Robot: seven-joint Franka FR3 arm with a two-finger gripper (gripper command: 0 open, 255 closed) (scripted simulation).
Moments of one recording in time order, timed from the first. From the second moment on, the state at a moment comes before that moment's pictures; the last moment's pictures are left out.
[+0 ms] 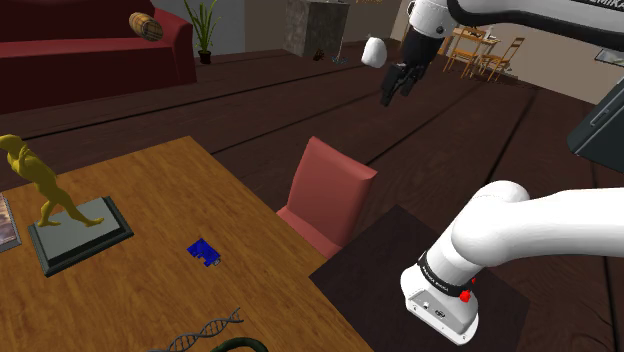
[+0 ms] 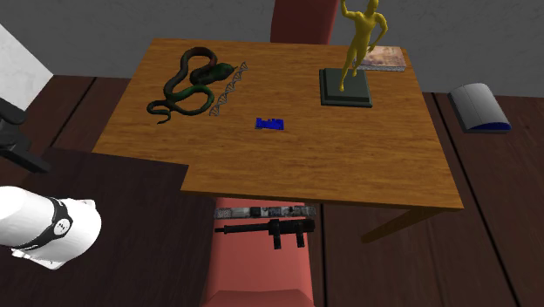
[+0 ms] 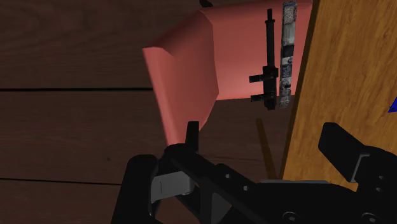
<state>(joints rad) 0.01 -0.82 -0.01 -2.34 -0.10 1.66 -0.03</state>
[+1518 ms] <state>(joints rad) 0.10 -0.35 0.32 -2.39 0.01 2.08 0.35</state>
